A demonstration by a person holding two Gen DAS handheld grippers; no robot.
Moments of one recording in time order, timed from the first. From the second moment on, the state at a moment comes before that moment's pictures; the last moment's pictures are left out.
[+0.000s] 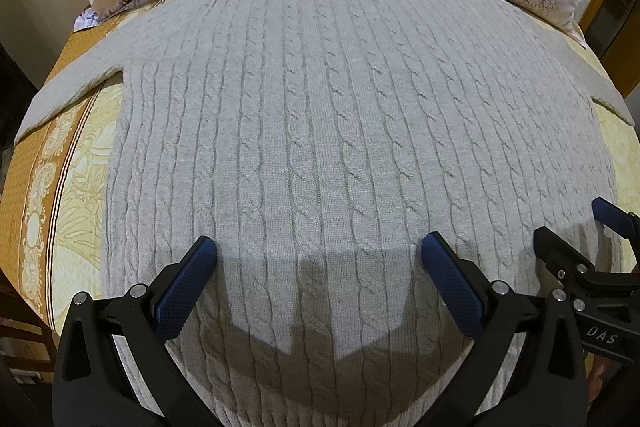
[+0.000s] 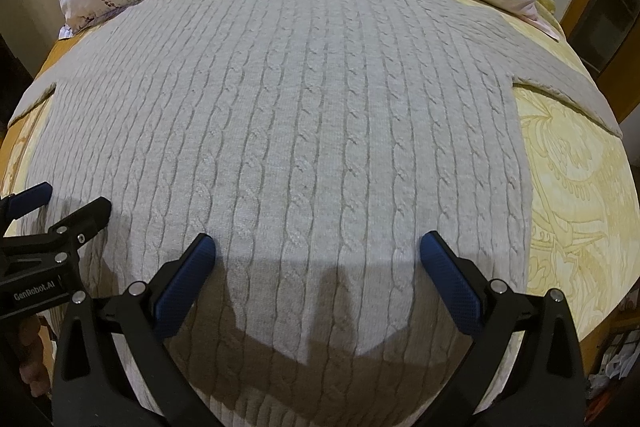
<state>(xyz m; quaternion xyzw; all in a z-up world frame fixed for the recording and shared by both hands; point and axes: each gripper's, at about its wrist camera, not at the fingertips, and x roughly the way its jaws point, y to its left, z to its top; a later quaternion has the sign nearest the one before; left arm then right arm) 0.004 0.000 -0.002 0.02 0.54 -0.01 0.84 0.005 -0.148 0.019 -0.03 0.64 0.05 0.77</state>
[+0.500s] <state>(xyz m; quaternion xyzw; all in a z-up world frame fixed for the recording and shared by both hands) 0.011 0.000 0.000 0.02 0.55 -0.02 0.84 0.020 -0.183 0.026 0.05 0.61 0.11 0.79</state>
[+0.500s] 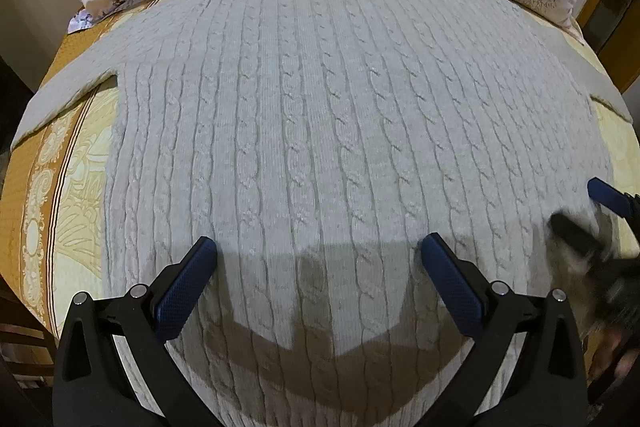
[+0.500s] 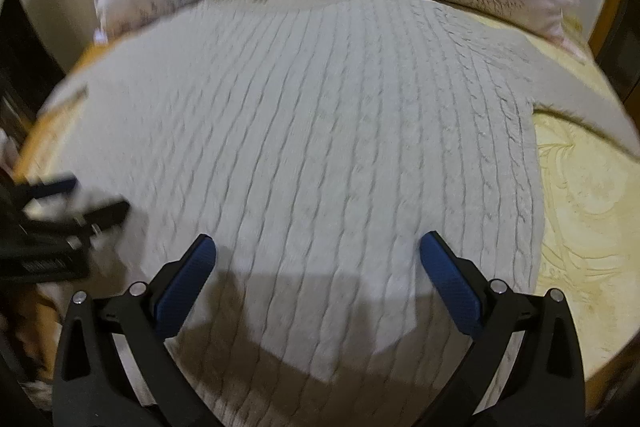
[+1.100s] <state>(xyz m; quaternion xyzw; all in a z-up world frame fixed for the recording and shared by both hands) 0.033 0.021 0.016 -0.11 0.49 -0.05 0.87 0.088 -0.525 -0.003 0.49 0.45 -0.18 0.73</state>
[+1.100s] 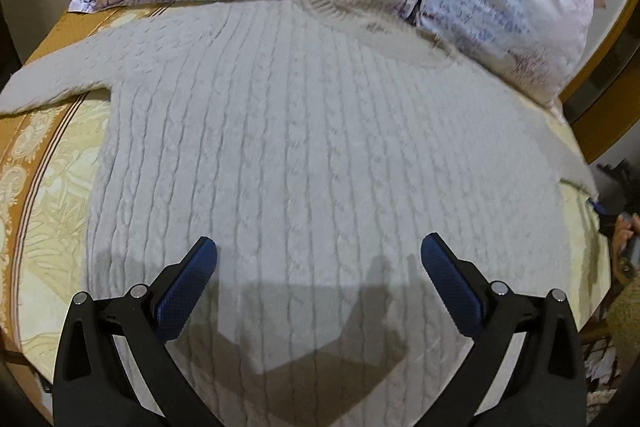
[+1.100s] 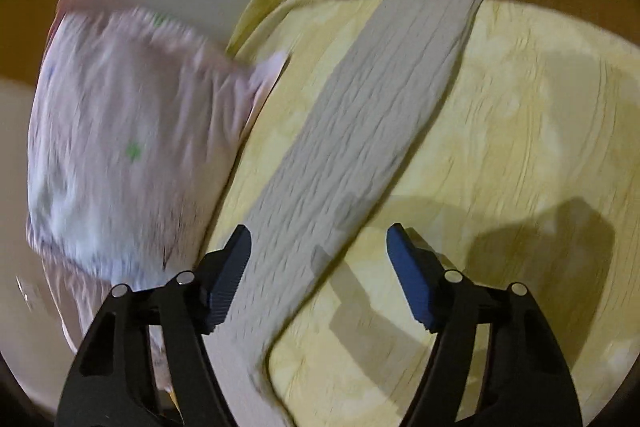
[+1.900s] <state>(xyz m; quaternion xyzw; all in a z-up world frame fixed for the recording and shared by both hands) 0.056 0.048 0.019 -0.18 0.48 -0.05 0.85 0.116 -0.566 0.007 0.43 0.41 -0.23 0.77</state>
